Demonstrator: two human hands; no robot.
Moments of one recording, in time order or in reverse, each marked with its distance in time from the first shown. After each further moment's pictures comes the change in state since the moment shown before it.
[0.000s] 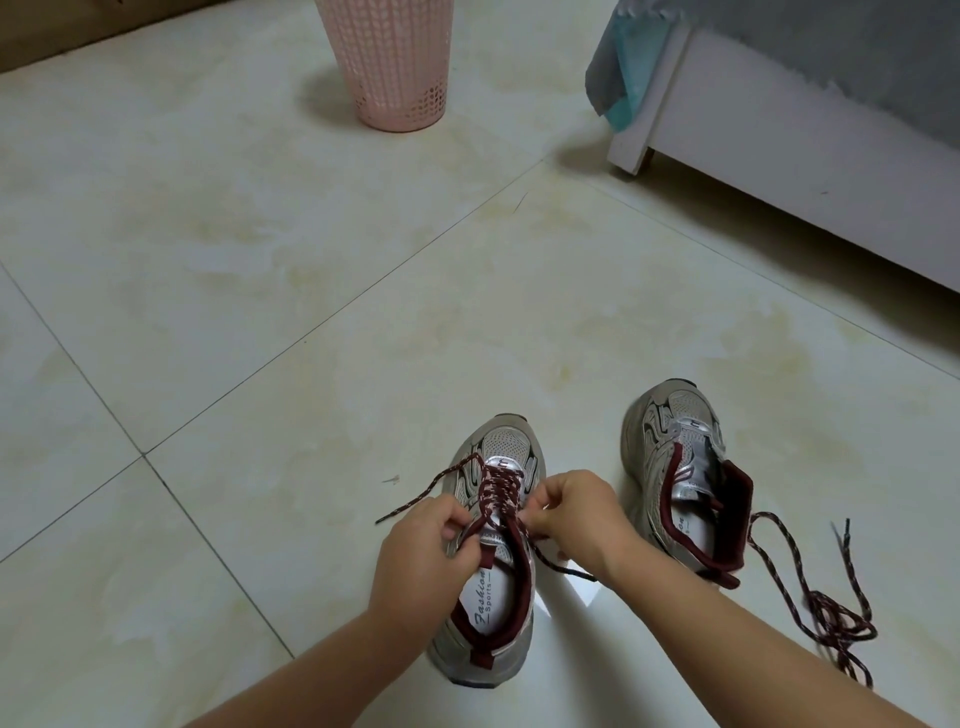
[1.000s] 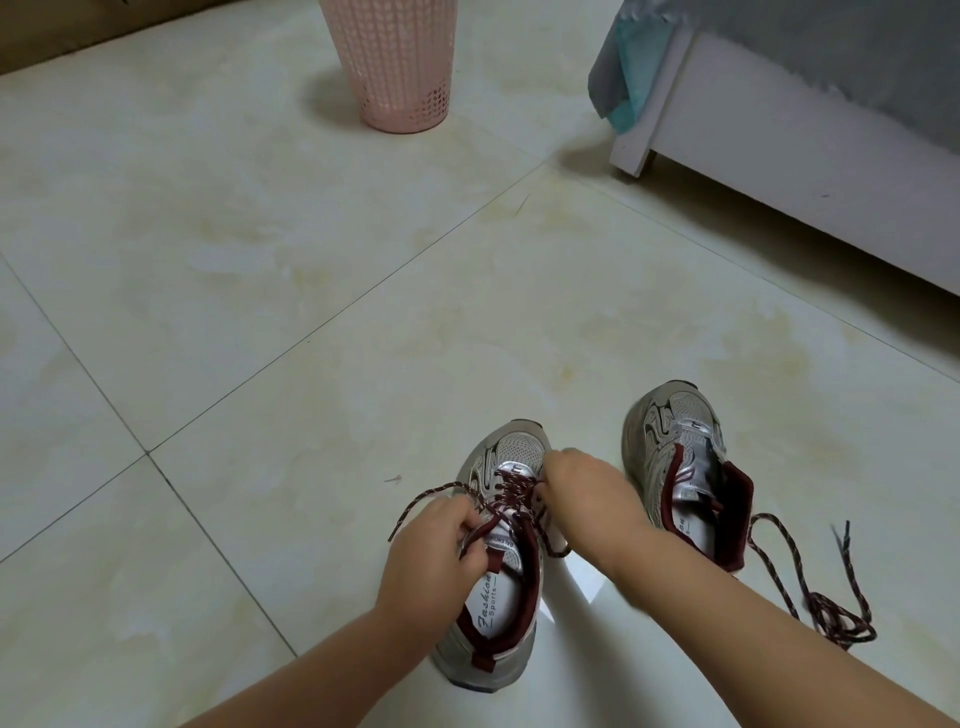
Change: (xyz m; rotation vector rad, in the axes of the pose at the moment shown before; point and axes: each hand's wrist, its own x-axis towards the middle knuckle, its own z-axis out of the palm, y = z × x) left_hand 0.000 -0.002 0.002 0.113 -0.048 0.132; right_hand 0.006 -0.013 -0.011 -0.732 0.093 -0.221
